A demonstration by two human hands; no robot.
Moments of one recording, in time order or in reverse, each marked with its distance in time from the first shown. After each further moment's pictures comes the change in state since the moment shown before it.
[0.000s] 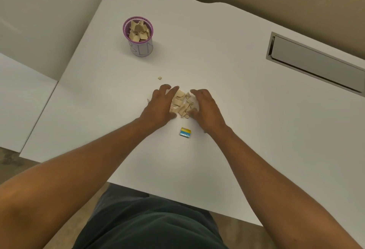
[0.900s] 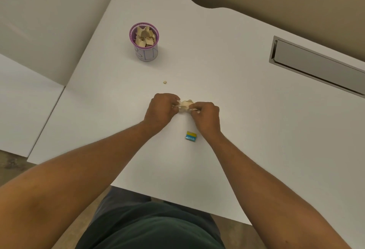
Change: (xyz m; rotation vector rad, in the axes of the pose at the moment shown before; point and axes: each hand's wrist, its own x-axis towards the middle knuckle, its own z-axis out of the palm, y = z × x) left_hand 0.006 -0.011 -0.003 -0.261 0.174 -0.055; right_hand 0.002 -0.027 0.020 0.182 0.180 0.310
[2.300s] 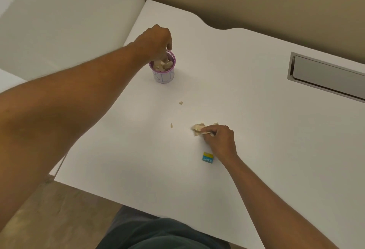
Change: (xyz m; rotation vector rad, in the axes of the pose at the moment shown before) left_hand 0.169 0.056 -0.191 0.644 -0.102 0.062; right_hand -0.006 -0.008 0.000 0.120 -0.109 0.145
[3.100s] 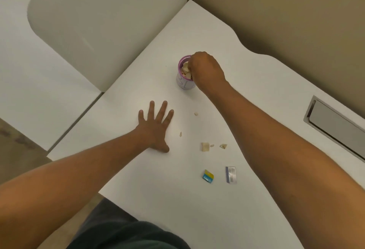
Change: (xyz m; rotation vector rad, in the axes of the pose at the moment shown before) left_hand -0.152 -0.021 0.186 0.017 -0.472 -0.179; right_hand 0.127 -0.246 0.042 -0.997 -0.132 -0.661
